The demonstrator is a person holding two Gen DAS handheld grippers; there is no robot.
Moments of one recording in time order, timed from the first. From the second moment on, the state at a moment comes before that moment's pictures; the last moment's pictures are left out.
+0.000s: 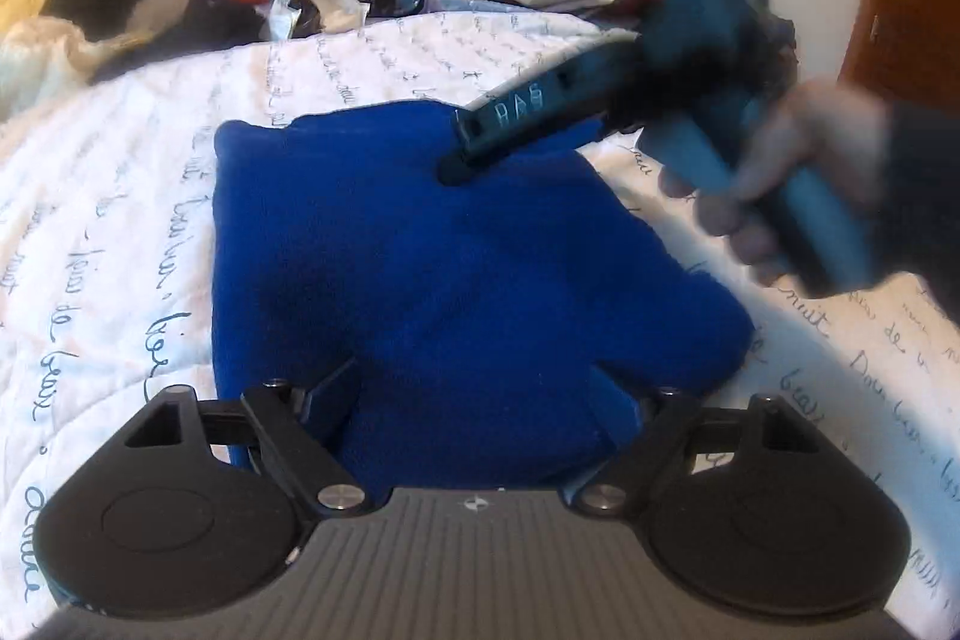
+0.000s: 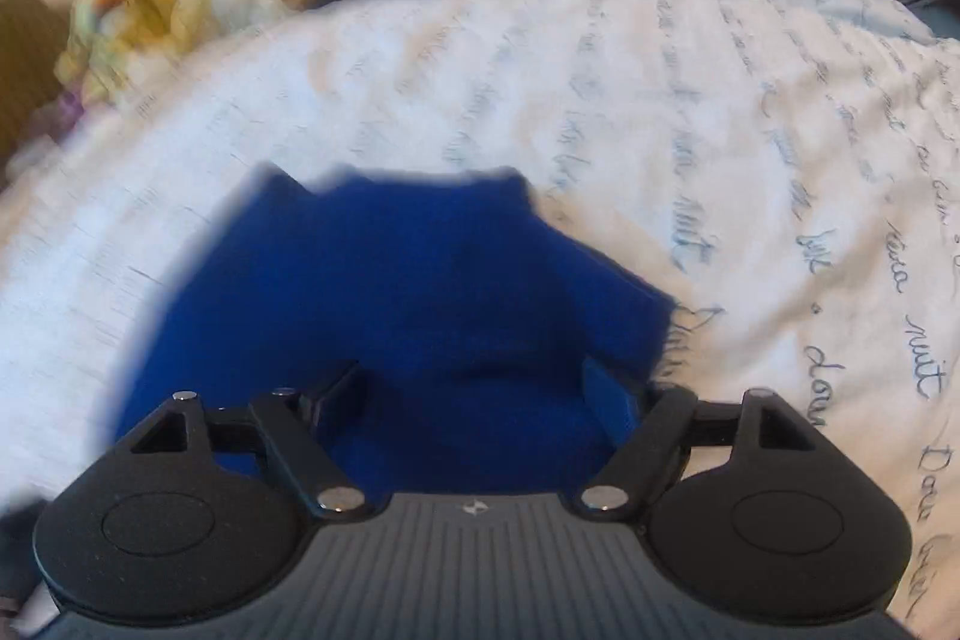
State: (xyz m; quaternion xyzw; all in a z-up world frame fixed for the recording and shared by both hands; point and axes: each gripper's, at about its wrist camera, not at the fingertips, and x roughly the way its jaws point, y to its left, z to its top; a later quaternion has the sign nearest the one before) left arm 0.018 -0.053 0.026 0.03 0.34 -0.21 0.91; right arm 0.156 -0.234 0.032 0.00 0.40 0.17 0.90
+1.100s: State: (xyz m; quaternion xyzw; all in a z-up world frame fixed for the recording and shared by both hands) left arm -0.012 -0.001 0.057 -0.07 0.31 -0.17 0.93; right arm 0.105 -0.231 0.064 0.04 0.37 0.22 0.90
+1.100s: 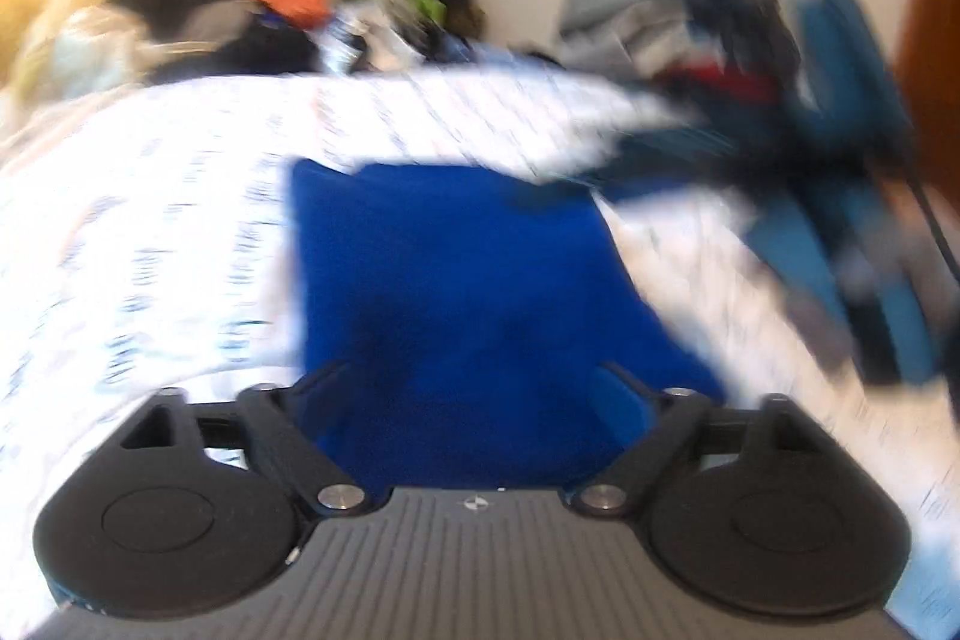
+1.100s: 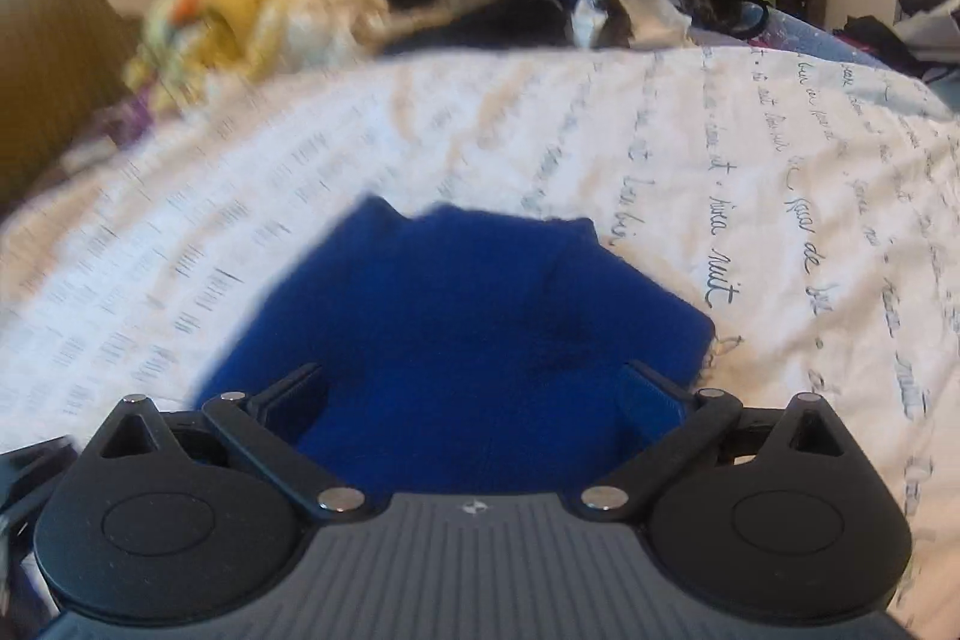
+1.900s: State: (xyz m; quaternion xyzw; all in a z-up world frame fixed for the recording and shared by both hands) left arm 0.006 0.046 0.102 -0.18 0.43 -0.23 0.86; right arm 0.069 -0.270 0.066 0.19 0.44 0.31 0.82
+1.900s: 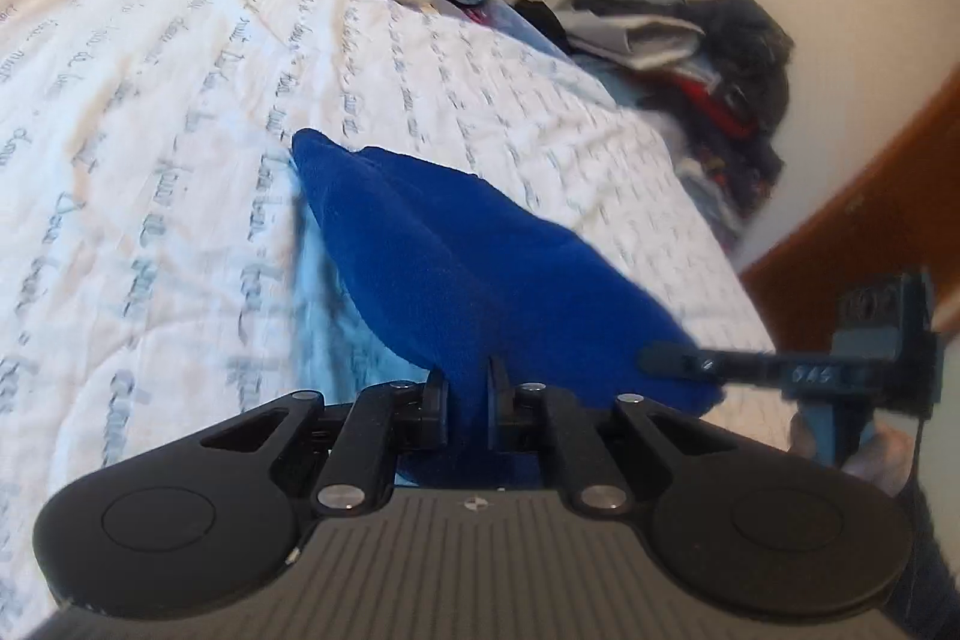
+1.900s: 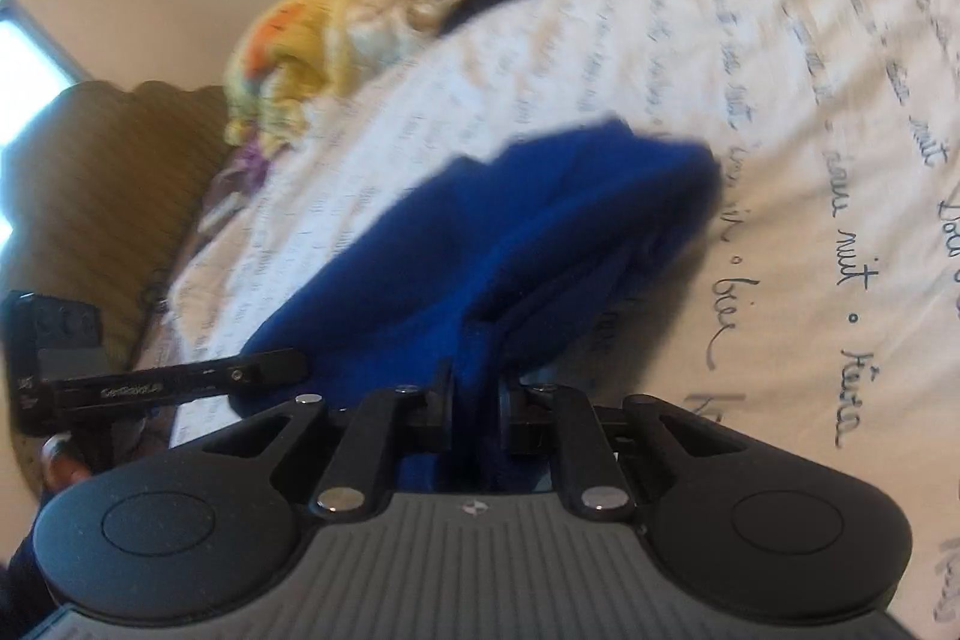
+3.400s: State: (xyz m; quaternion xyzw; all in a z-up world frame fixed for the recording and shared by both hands) left arm 0.092 -0.025 0.054 0.03 0.34 -0.13 0.93; right arm 0.152 -0.231 0.018 0.20 0.40 0.22 0.86
